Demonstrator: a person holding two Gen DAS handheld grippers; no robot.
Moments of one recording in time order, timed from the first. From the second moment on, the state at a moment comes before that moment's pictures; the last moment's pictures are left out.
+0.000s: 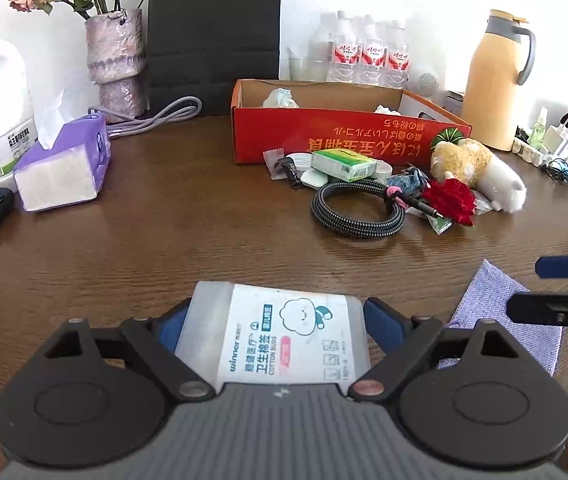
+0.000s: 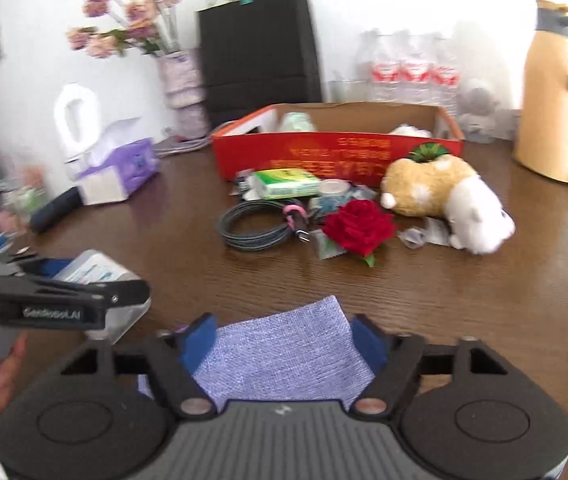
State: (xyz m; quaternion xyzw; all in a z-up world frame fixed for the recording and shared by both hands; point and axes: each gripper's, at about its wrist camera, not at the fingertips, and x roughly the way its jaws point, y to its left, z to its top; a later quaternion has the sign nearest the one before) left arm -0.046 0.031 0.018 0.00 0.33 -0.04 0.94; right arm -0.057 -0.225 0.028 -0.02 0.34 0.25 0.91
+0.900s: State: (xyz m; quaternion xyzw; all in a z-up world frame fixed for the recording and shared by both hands) left arm -0.048 0.018 0.062 -0.04 0.23 -0.03 0.97; right arm -0.069 -0.215 0.076 -0.04 0.23 0.20 0.95
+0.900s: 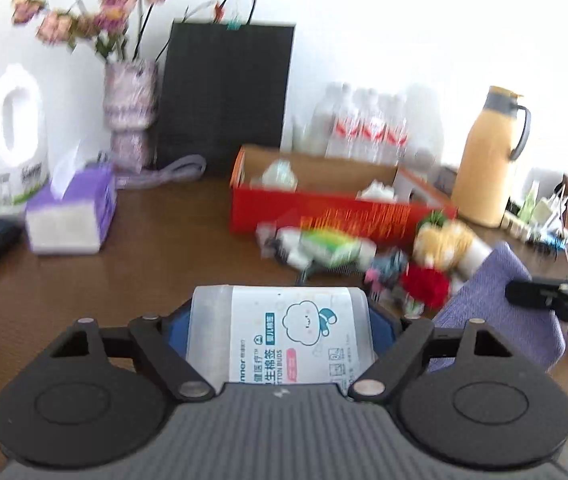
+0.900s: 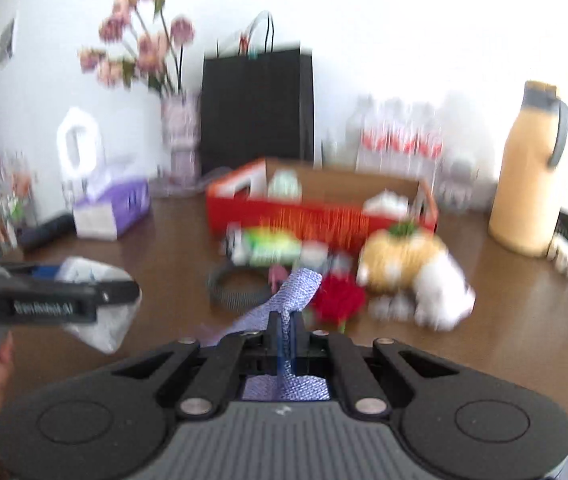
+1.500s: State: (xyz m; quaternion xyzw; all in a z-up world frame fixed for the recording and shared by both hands) left arm 0.275 0.004 0.088 -0.03 0.37 0.00 0.93; right arm 0.277 -0.200 0.162 0.15 0.24 0.14 0.95
